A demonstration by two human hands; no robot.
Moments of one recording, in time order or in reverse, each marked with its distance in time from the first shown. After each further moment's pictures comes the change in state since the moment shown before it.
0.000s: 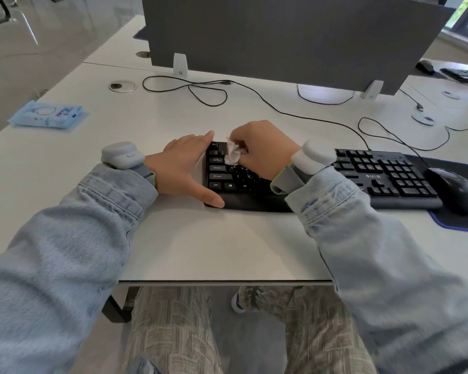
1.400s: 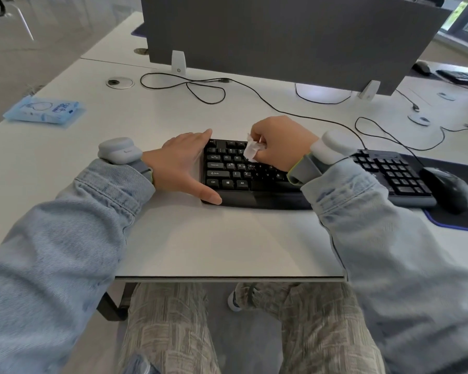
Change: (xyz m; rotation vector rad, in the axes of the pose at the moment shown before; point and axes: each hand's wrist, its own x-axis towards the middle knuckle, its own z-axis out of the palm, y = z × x) left_hand -0.003 0.005 -0.002 0.008 0.000 0.002; right_hand -0.011 0.028 -0.012 -0.027 -0.041 0.111
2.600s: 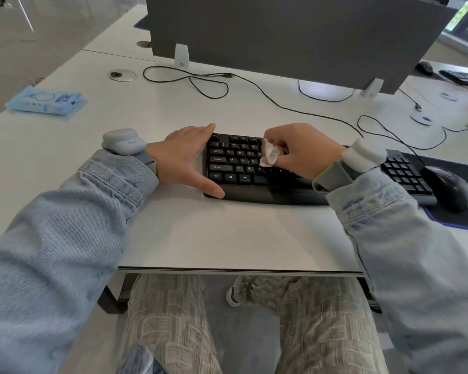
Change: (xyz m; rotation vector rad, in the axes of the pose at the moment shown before) left_hand -0.001 0.002 -0.001 0.009 -0.018 -0.009; right_hand -0.029 0.020 0.000 0.136 -0.016 -0.081
